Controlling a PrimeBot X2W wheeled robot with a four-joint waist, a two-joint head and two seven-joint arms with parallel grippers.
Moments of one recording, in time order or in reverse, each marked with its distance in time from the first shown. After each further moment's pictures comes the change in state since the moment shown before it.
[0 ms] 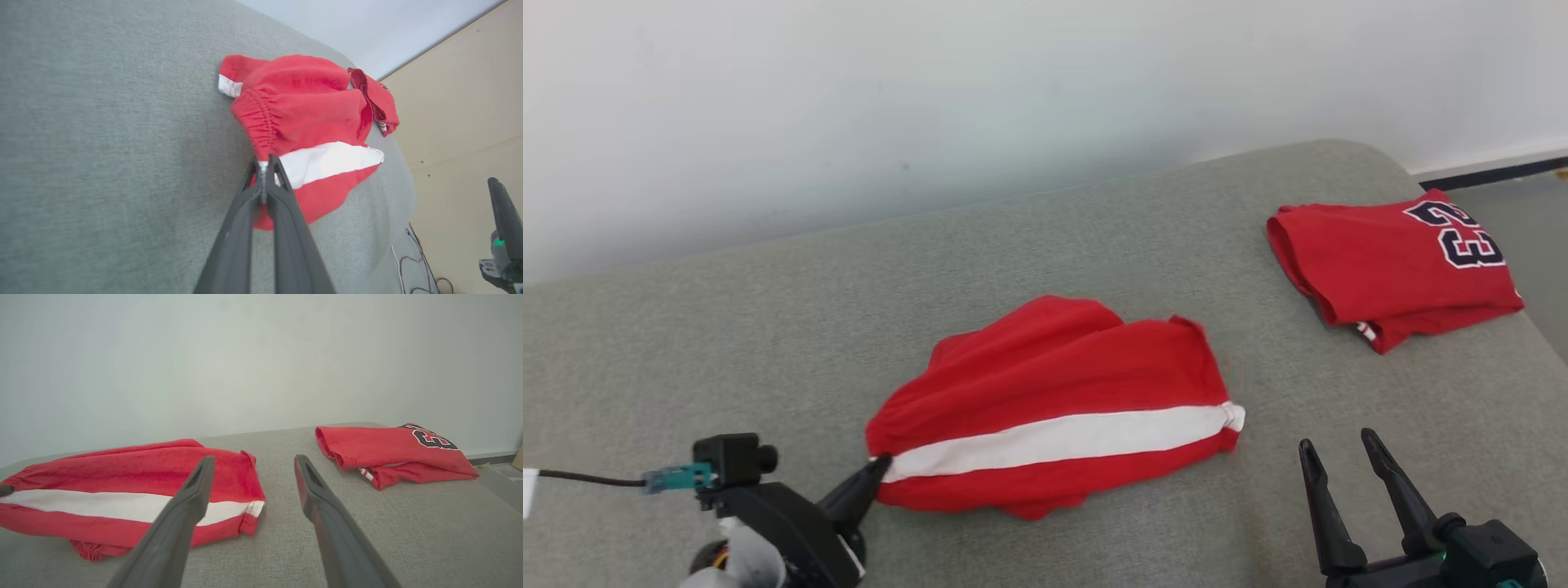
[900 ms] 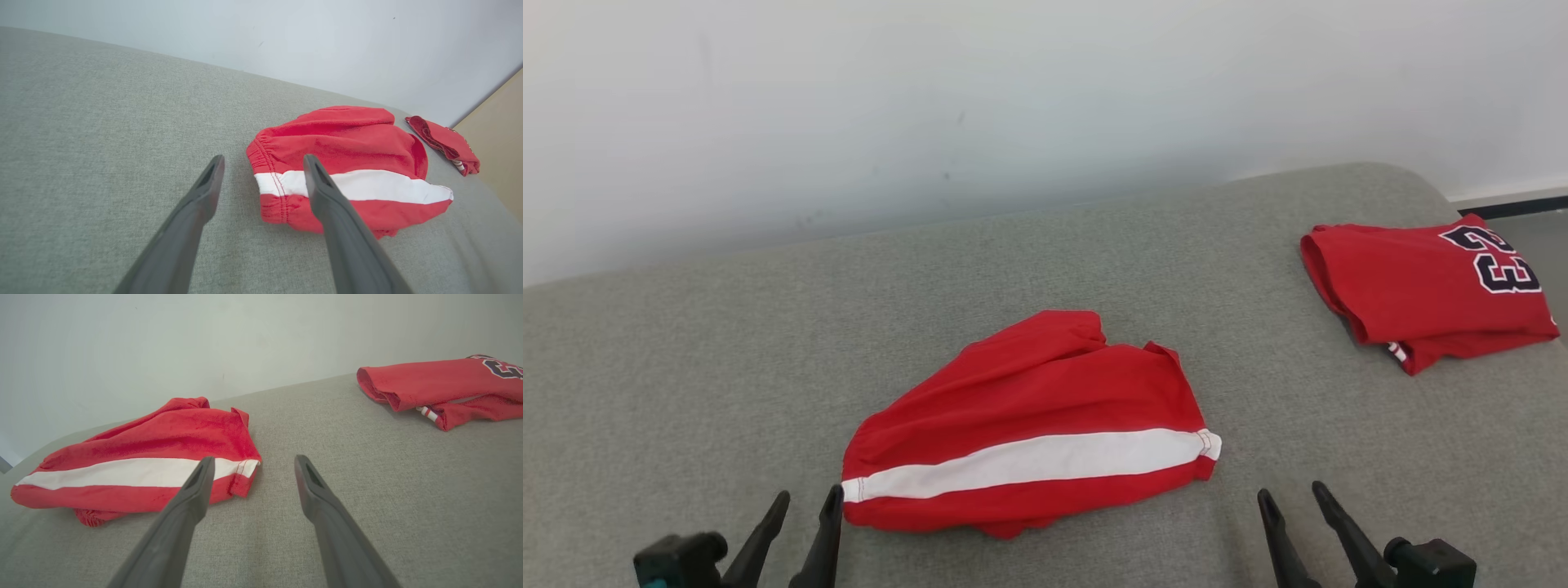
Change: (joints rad) left arm 0.184 0.052 0.051 -0.049 0.252 0.125 -0.381; right arm -0.023 0.001 0.091 0.143 0.117 0.000 0.000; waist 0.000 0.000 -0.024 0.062
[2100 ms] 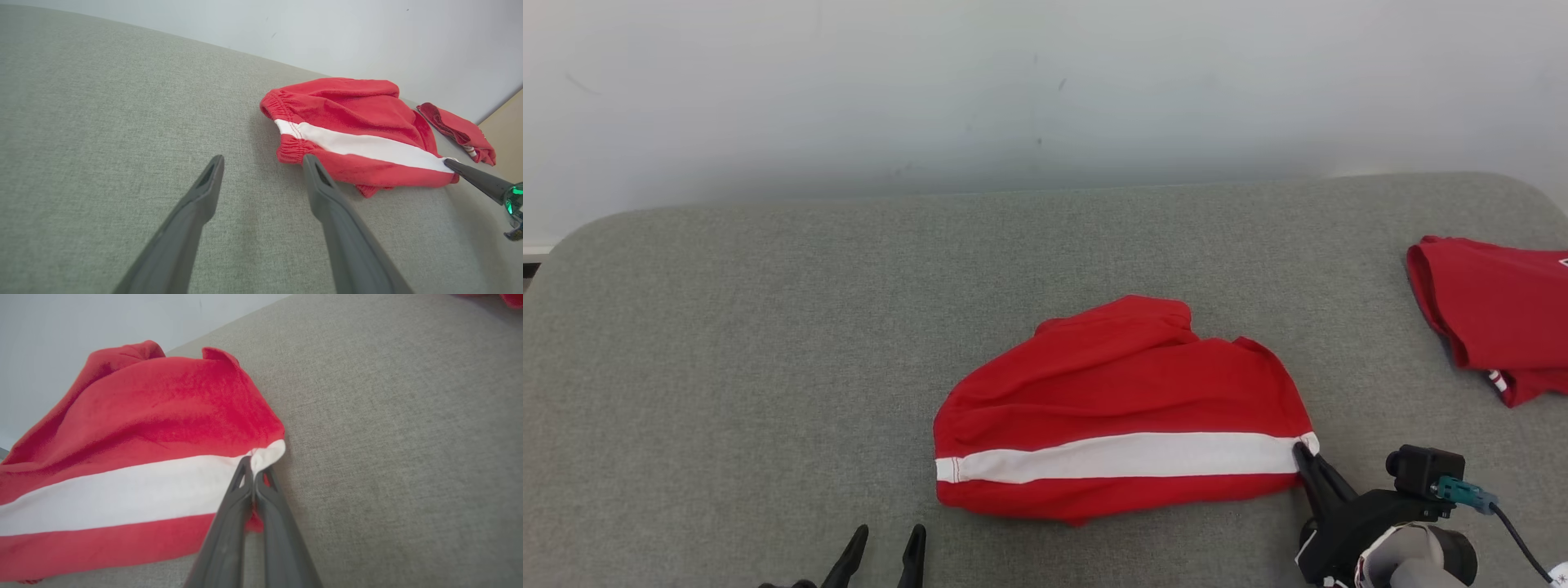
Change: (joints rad) left arm 0.153 -0.172 0.054 -0.085 0.301 0.053 -0.009; right arm -0.442 -0.101 0.346 0.633 0.551 0.000 0.000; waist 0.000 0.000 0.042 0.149
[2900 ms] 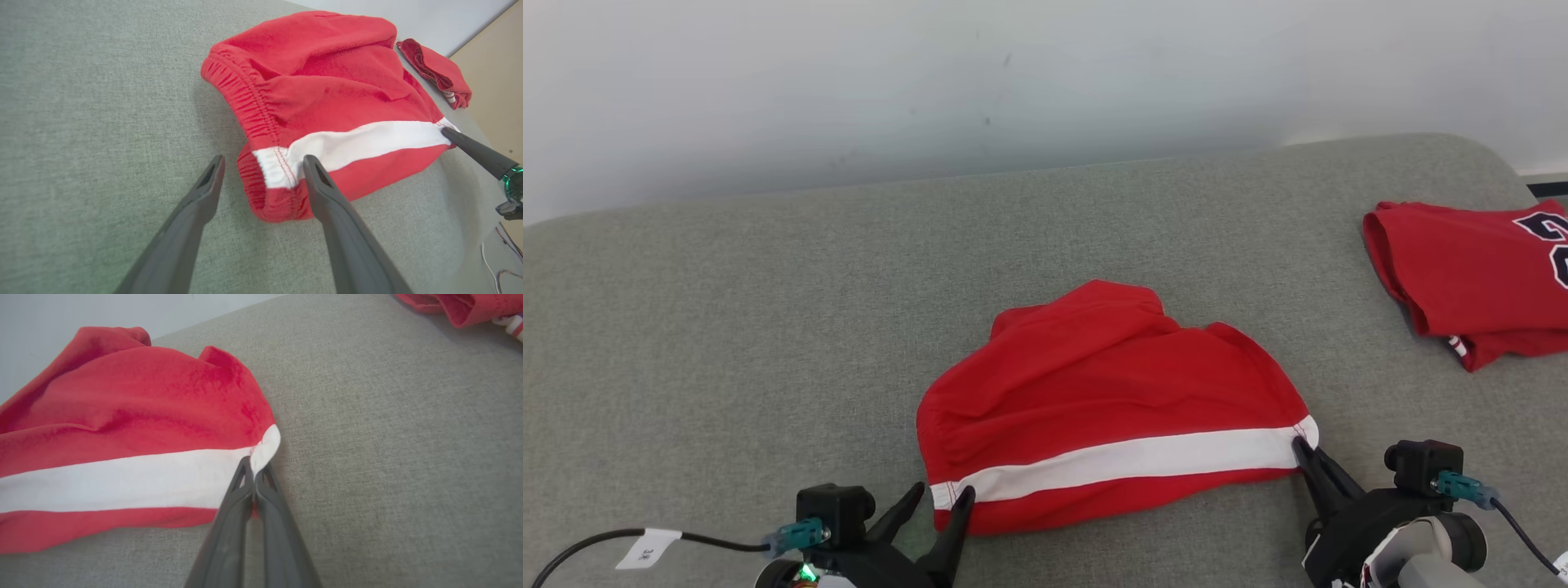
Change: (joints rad) left arm -0.214 -0.033 -0.074 0.141 -0.078 -0.080 0.279; right arm 0.014 -0.057 0.038 -0.069 -0.079 0.000 0.000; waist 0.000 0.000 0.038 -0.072
